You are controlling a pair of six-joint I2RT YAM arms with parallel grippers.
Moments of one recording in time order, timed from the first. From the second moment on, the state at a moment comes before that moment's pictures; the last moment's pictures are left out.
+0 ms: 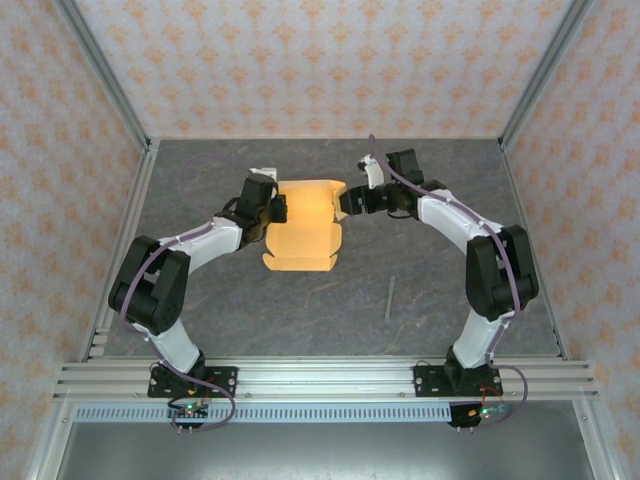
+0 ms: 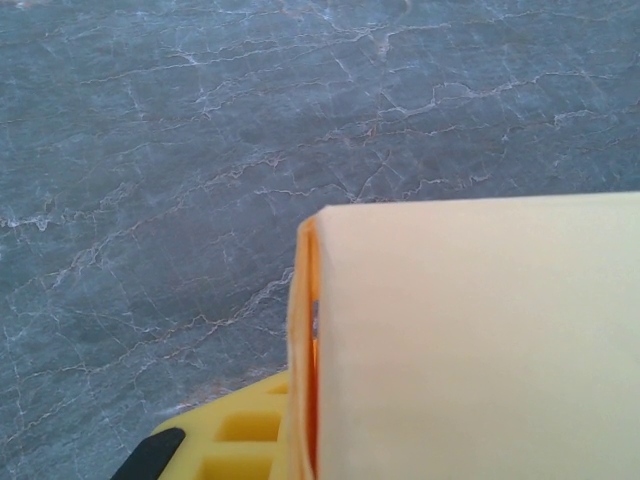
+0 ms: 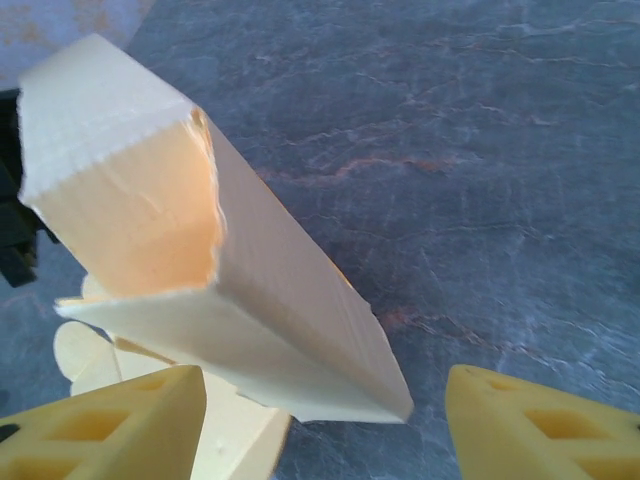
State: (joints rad) left arm -0.35 1.70 1.02 0.01 -0.13 -0.31; right arm 0.33 1.78 1.30 -0.32 -0.65 0.09
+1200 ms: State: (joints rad) left arm -0.35 1.70 1.02 -0.01 -0.13 -0.31; right arm 0.40 1.81 1.32 -0.26 -0.75 0.03
